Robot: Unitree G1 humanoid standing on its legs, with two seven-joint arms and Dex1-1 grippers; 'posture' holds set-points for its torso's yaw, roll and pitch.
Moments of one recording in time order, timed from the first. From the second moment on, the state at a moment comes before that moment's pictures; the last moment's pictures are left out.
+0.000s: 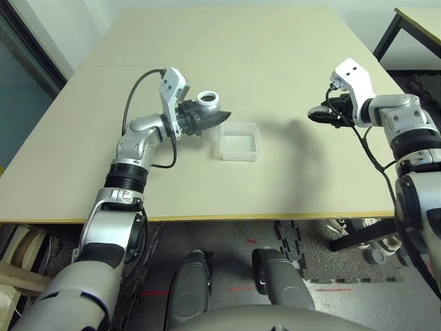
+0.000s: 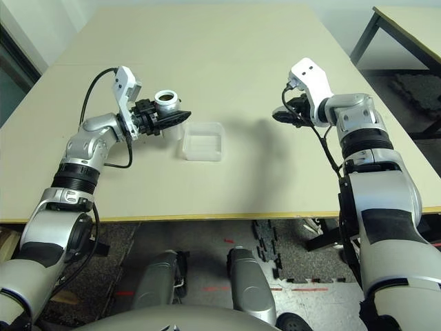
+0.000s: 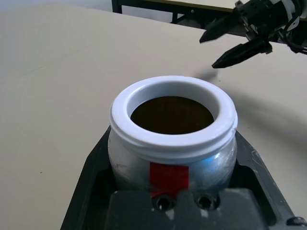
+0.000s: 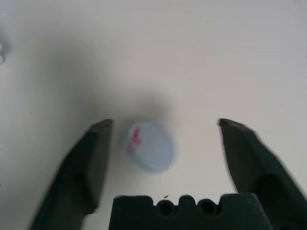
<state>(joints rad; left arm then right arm) -0.81 0.36 -0.01 0.60 -0.30 0.20 -1.00 -1.09 -0.59 0.08 1.11 -0.12 0.15 0.89</state>
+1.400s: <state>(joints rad) -0.95 0.40 0.06 0.85 -0.22 0.08 -0.81 -0.68 -0.62 0.01 0.50 0.19 0.22 1.30</state>
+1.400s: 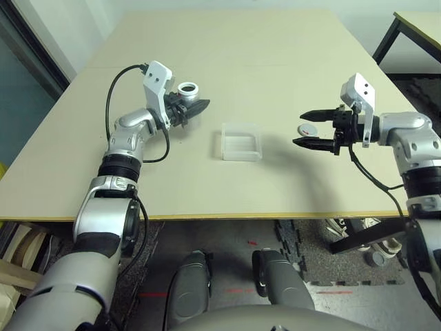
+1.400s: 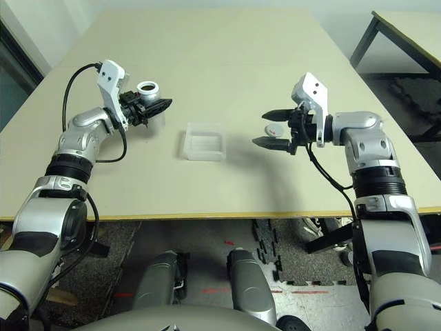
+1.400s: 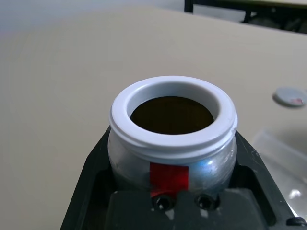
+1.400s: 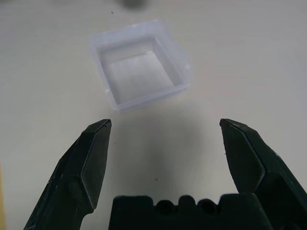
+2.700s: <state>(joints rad) -1.33 0.33 -1.08 1.19 1.34 -0.51 0.53 -0.73 -0.53 0.02 0.58 0.22 0.20 1.25</state>
